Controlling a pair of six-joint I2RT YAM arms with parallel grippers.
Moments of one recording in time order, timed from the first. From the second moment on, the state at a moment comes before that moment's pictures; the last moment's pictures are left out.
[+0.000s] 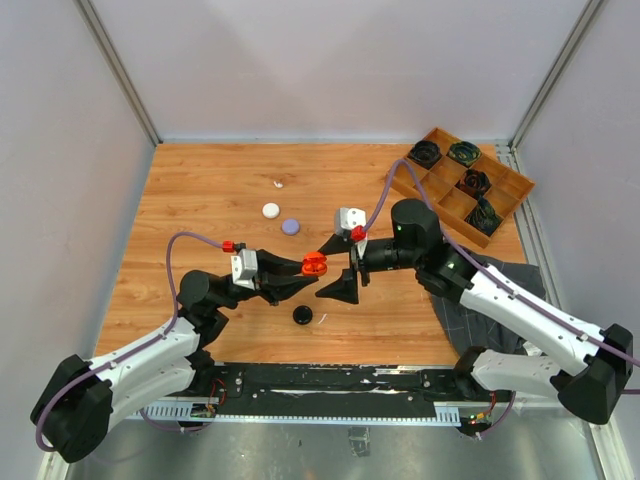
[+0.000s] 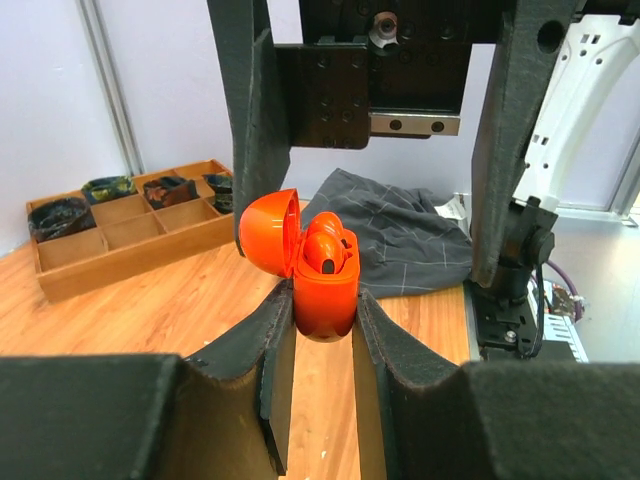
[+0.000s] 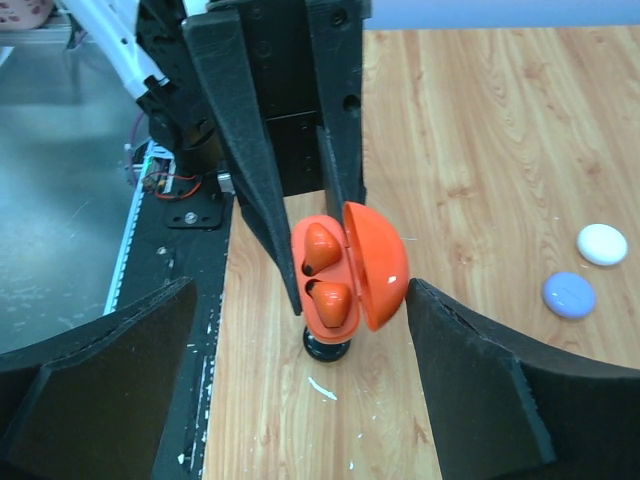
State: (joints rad) left arm -0.63 0.86 0.24 1.02 0.68 -0.23; right arm 0.85 1.11 1.01 -0.16 -0.70 -0.19
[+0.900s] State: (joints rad) left arm -0.63 0.83 0.38 0.30 0.28 -0.41; right arm 0.84 0.99 0.91 -0.16 -0.37 -0.20
